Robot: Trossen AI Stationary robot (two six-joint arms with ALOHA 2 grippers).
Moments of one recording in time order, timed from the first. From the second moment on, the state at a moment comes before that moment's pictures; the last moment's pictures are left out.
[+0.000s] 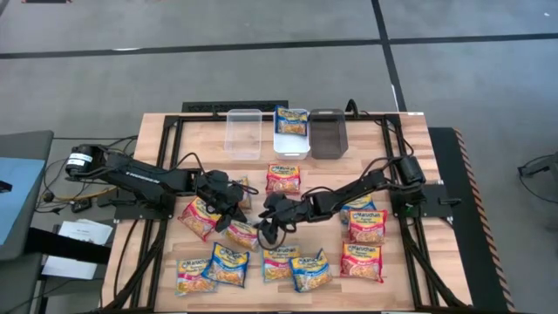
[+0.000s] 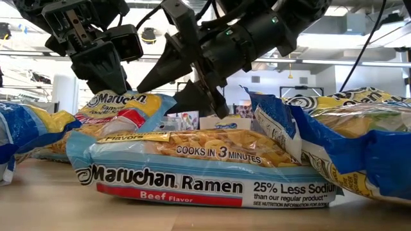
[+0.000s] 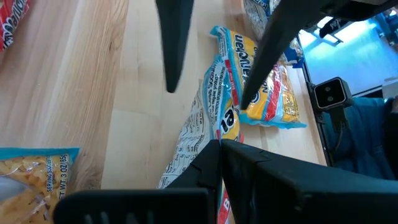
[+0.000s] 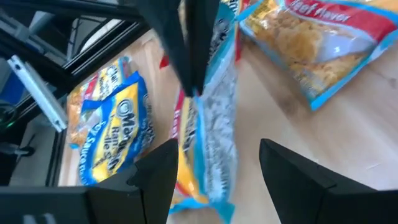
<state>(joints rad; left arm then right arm) -0.04 1.26 0.48 0.19 0.35 -0.44 0.21 2.02 1.20 0.30 0.12 0.71</state>
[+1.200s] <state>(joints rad) -0.04 1.25 0.48 0.35 0.31 -0.46 0.21 2.00 1.20 0.24 0.08 0.75</state>
